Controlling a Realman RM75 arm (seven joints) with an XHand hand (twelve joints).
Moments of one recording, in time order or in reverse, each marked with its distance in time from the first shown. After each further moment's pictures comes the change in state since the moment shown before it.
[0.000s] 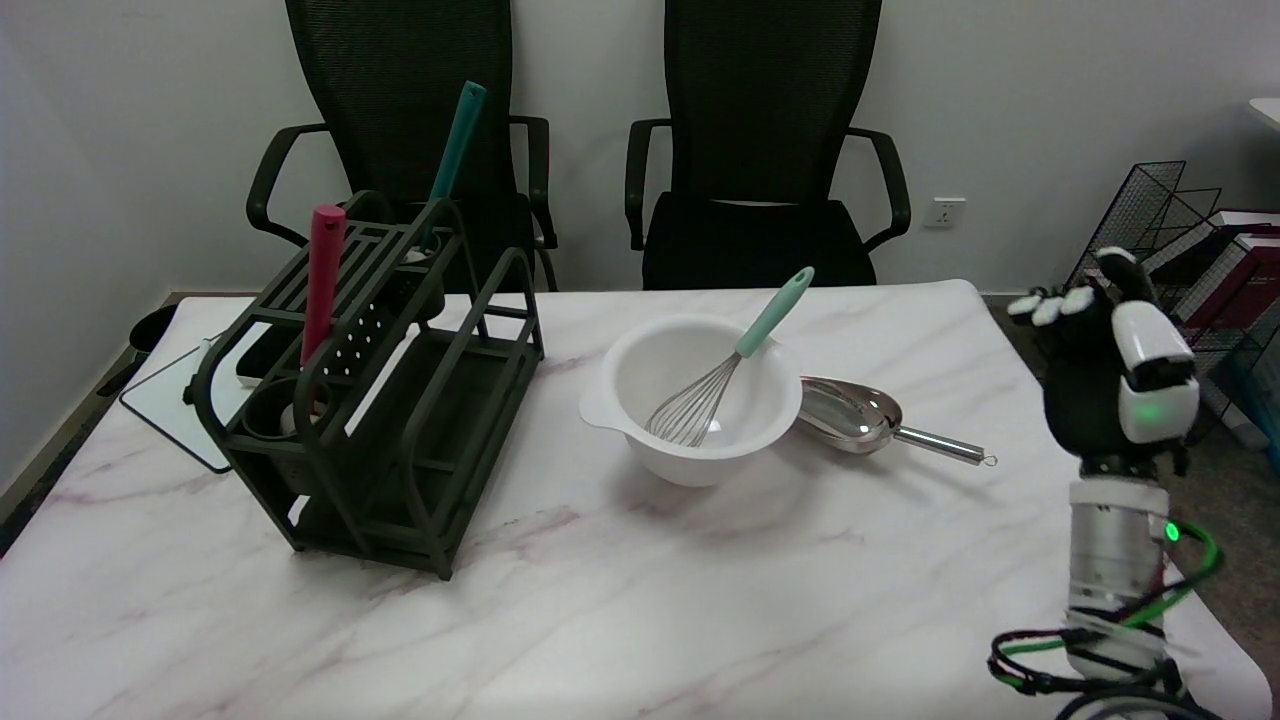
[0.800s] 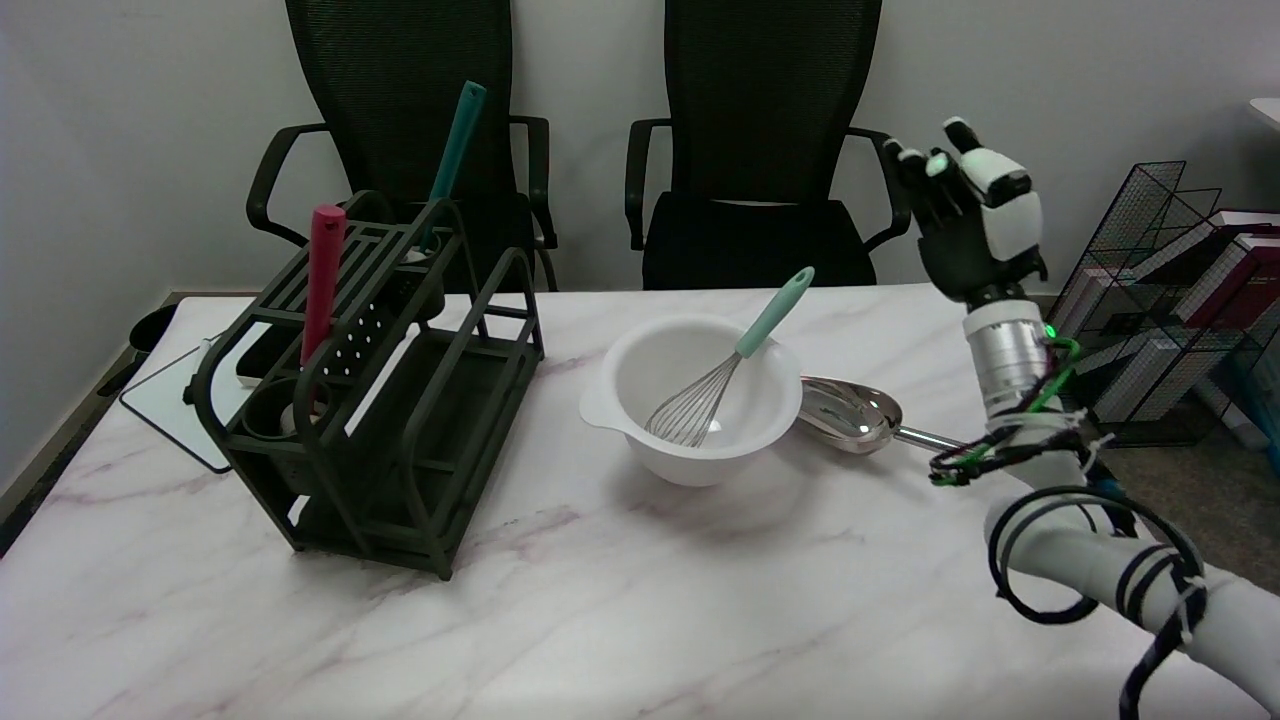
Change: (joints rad) arm 0.434 0.093 -0.017 0.121 -0.076 -0.560 0.208
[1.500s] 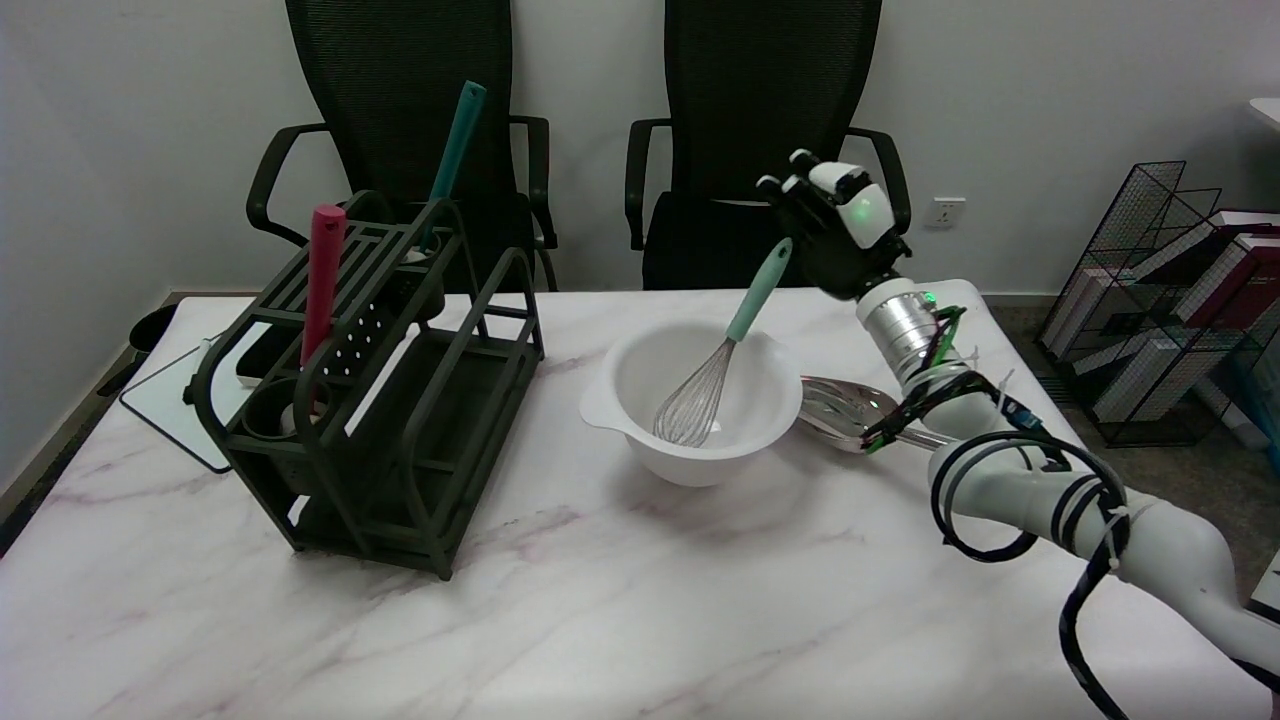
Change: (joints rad) arm 0.256 -0.024 -0.247 0.097 -0.001 -0.311 0.025
